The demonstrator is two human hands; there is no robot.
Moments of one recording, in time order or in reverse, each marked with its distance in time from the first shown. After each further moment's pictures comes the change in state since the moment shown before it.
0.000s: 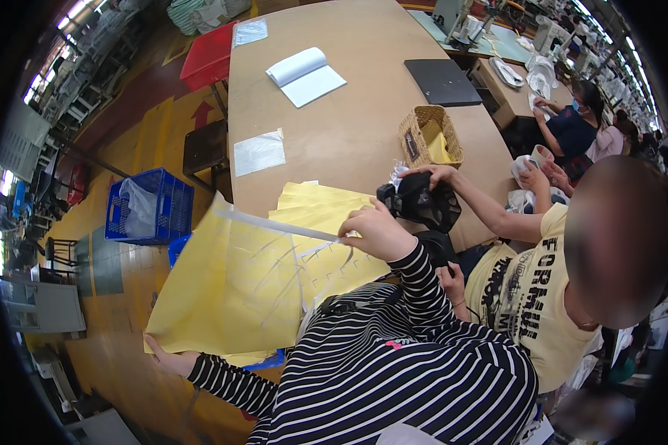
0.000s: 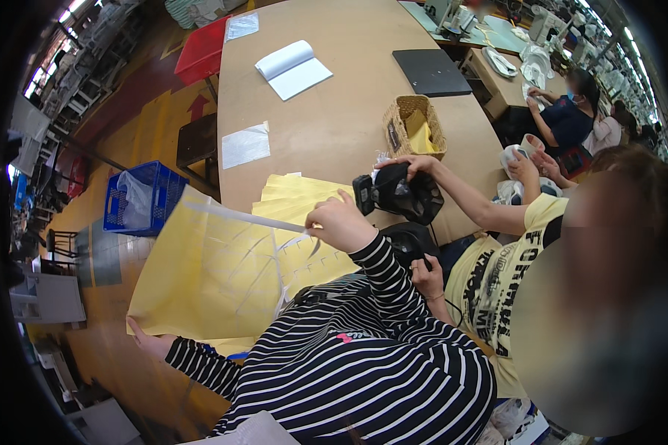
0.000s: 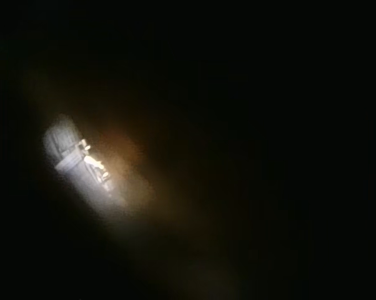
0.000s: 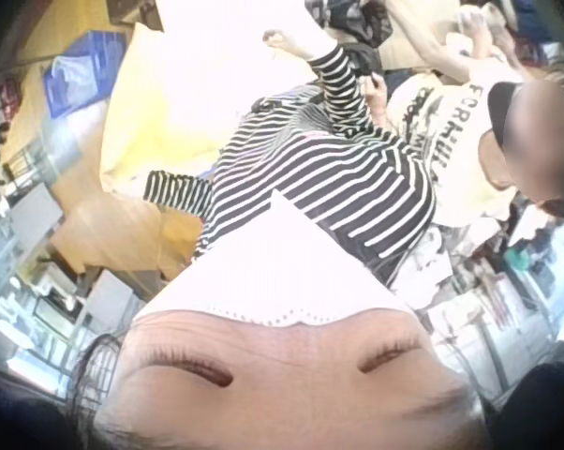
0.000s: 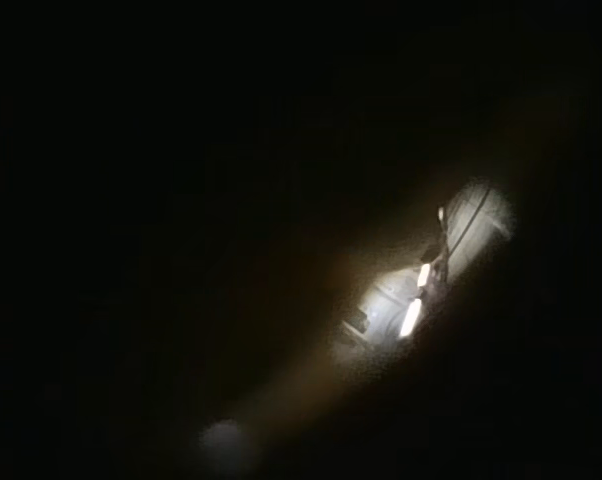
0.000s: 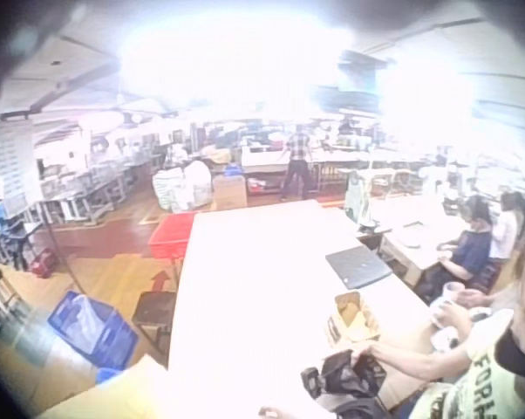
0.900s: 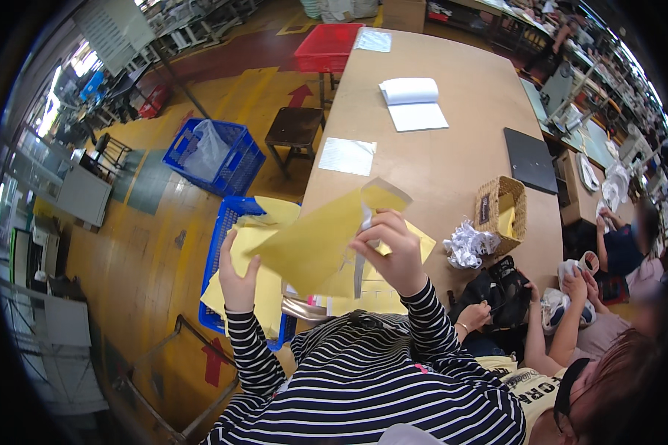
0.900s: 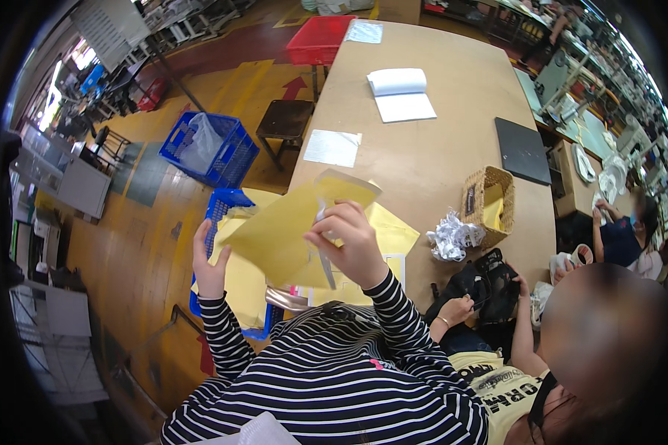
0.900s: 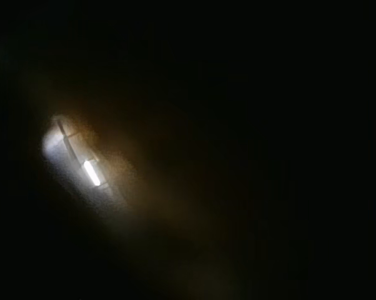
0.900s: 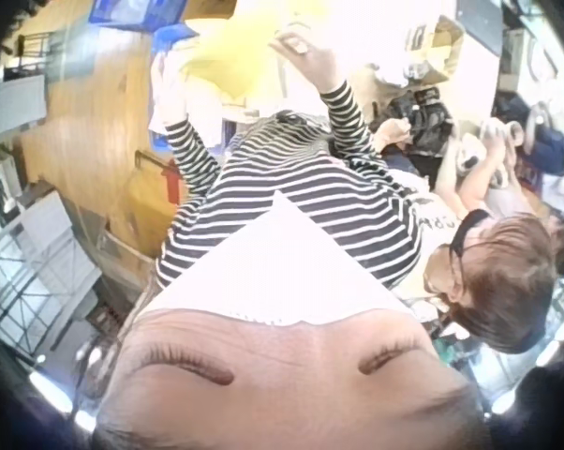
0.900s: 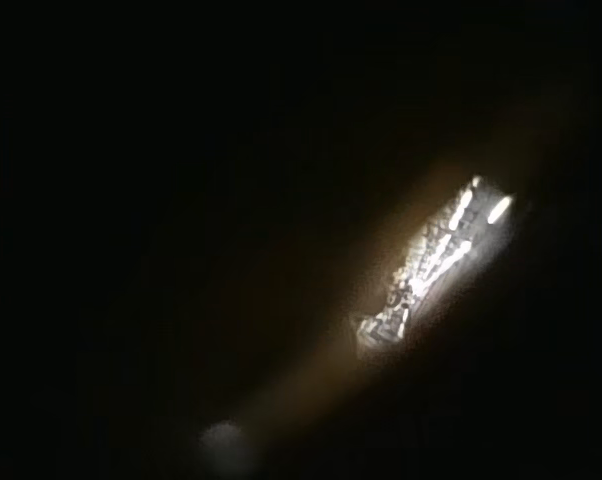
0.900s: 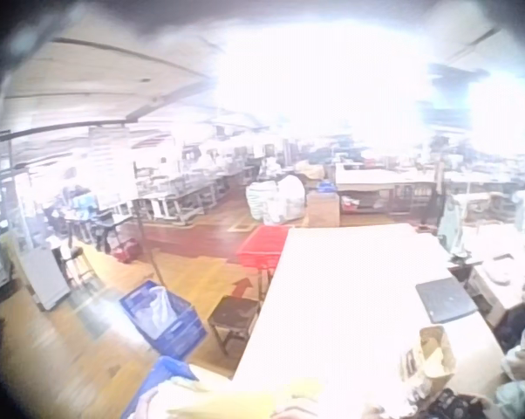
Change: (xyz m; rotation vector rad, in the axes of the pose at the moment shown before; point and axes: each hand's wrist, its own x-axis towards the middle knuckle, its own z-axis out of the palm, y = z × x) left_hand -0.060 0.027 0.066 0.637 -0.708 0.423; right_hand 0.058 -0.091 -0.018 0.515 0.468 -0.441
